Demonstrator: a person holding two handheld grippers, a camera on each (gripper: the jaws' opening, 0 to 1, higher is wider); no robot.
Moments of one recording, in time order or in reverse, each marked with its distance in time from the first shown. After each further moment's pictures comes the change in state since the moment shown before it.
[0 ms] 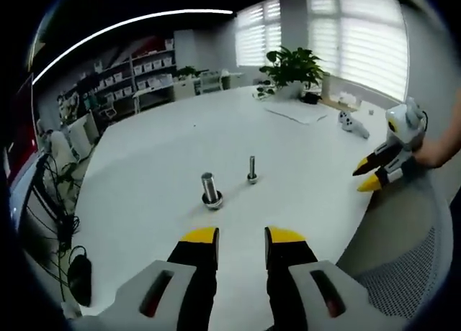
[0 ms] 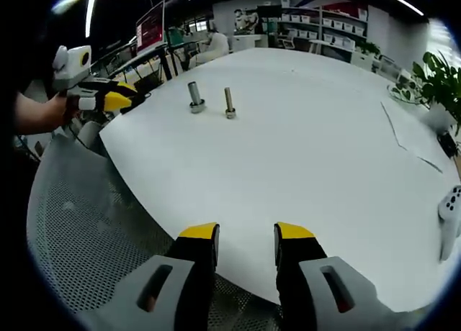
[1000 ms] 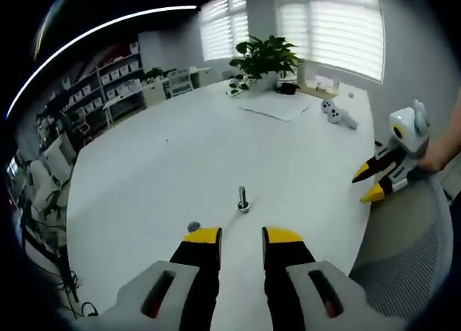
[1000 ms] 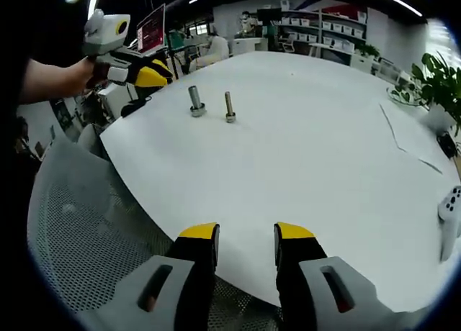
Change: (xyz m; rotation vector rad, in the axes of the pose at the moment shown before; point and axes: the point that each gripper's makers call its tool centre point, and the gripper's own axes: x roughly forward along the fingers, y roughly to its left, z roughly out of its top) left arm 0.048 -0.003 0.049 0.153 0.051 -0.119; right arm -0.001 0.000 0.003 0.001 -0.020 0.001
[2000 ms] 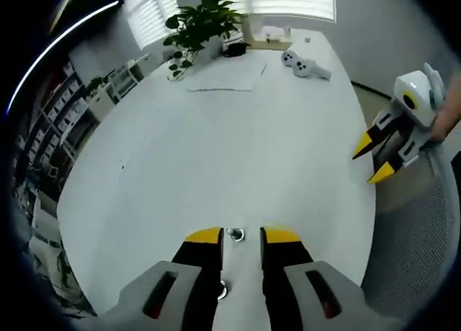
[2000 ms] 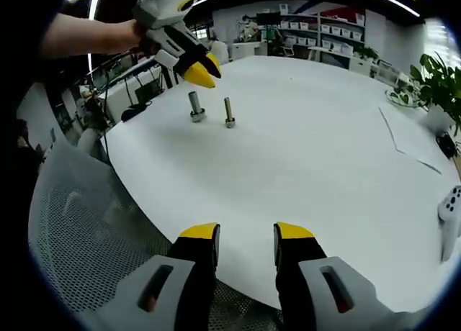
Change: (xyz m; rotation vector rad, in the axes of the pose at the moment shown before) left arm 0.073 -0.023 0.047 0.325 0.239 -0.199; right arm -0.002 0.000 0.005 0.006 -0.029 0.001
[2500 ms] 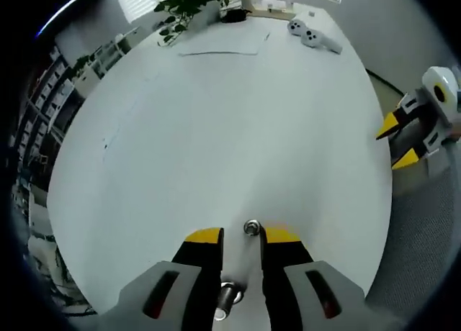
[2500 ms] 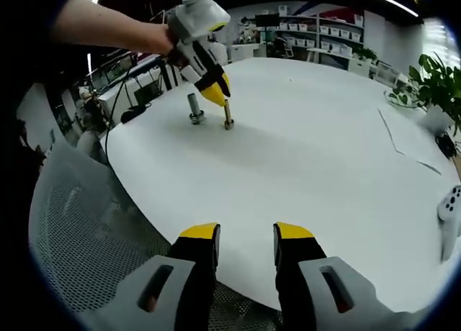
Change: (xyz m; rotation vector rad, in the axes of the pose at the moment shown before) left arm 0.038 0.025 -0.017 0.018 0.156 -0.049; right arm 0.000 -0.001 0.002 0.000 -0.010 -0.003
